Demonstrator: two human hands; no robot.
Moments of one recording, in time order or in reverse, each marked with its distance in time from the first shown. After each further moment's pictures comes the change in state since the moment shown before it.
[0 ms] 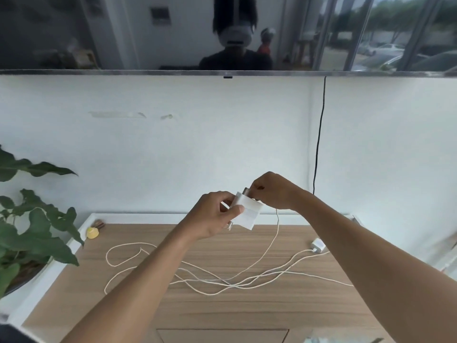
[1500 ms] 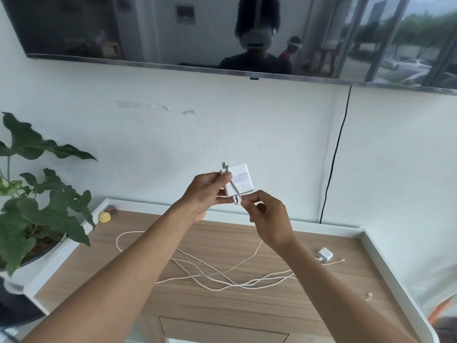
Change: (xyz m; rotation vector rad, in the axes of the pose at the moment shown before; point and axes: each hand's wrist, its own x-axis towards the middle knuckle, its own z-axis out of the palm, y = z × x) left_hand 0.008 -0.007 -0.035 -0.803 0.204 -0.221; right_hand -0.029 -0.012 0.083 0.541 0.380 -0.203
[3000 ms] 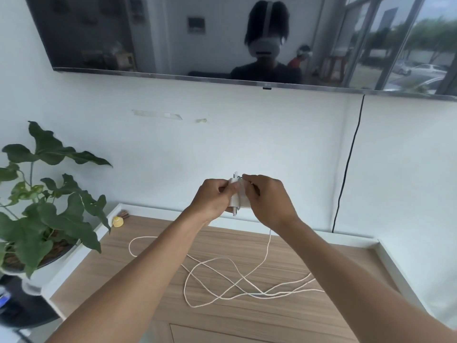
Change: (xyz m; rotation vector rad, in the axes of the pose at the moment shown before) left_hand -0.009 0.009 -0.011 0.405 0.092 0.123; right_hand 0.034 -0.055 0.010 -0.424 -0.041 -0.248
